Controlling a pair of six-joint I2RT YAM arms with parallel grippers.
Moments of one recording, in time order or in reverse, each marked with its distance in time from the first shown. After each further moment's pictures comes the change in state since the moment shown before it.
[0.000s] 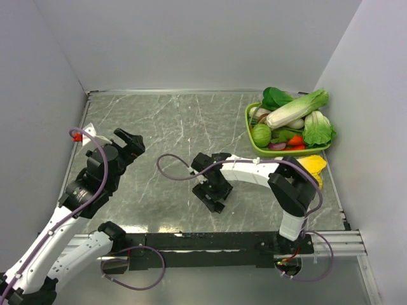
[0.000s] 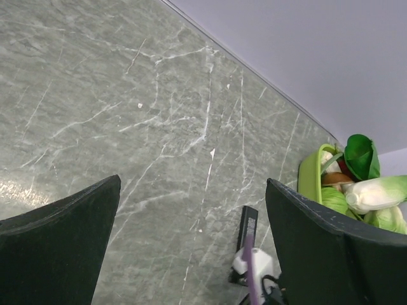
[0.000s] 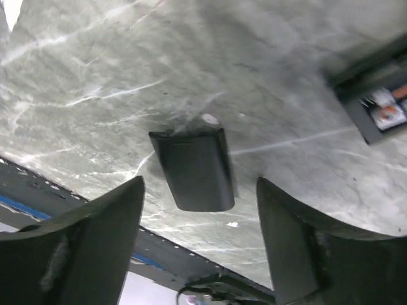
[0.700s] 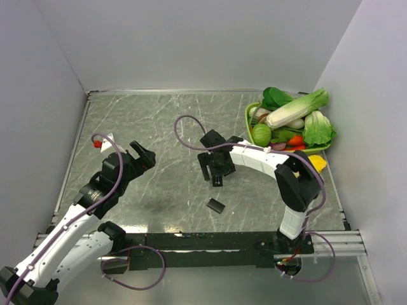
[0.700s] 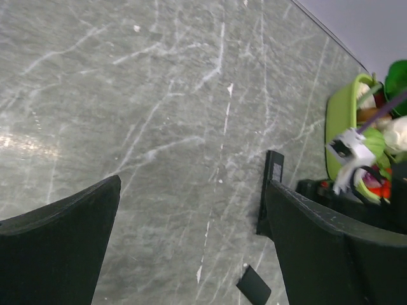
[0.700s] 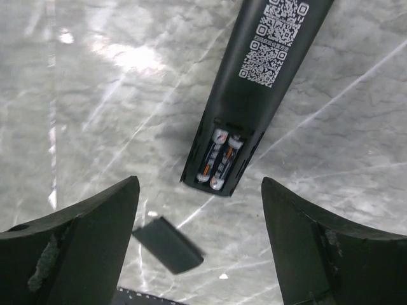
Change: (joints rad) left arm 0.024 -0.003 -0.209 0.054 0.185 -0.021; right arm -0.185 -0.018 0.097 0.141 0.167 0.272
